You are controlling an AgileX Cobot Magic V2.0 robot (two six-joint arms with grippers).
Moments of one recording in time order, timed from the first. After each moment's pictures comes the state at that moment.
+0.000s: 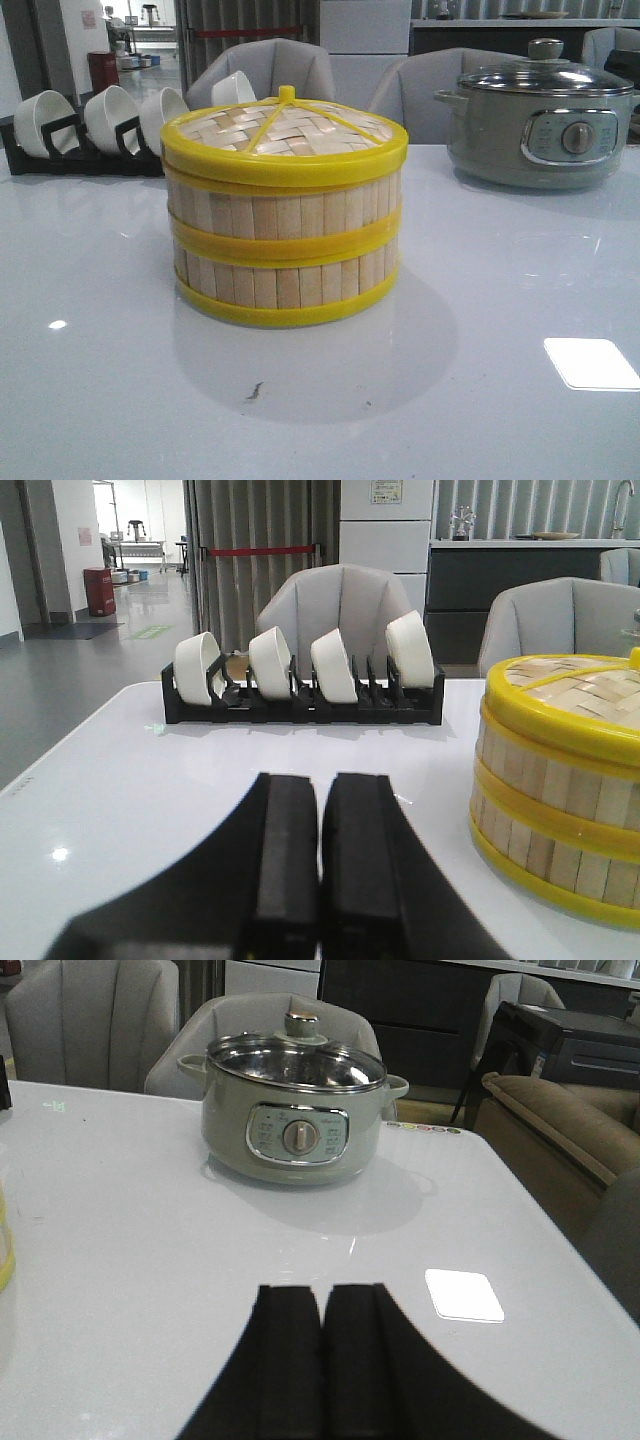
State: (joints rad) left arm -0.11 0.00 0.01 -0.01 0.03 -0.02; right arm -0.09 0.16 -0.20 -0.15 0.19 0.07
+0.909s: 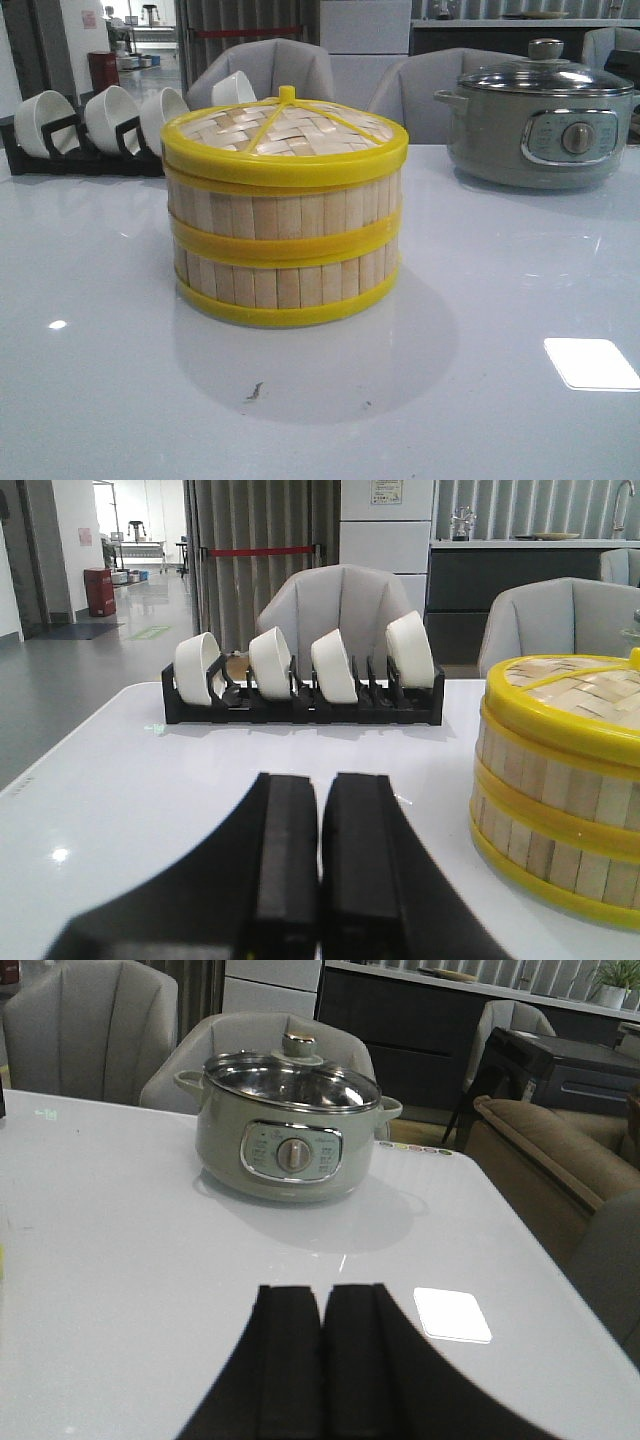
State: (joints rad) left arm -0.11 0.00 0.01 -0.01 0.03 -0.02; right arm -0.09 0.16 -0.20 -0.18 0.17 0.07
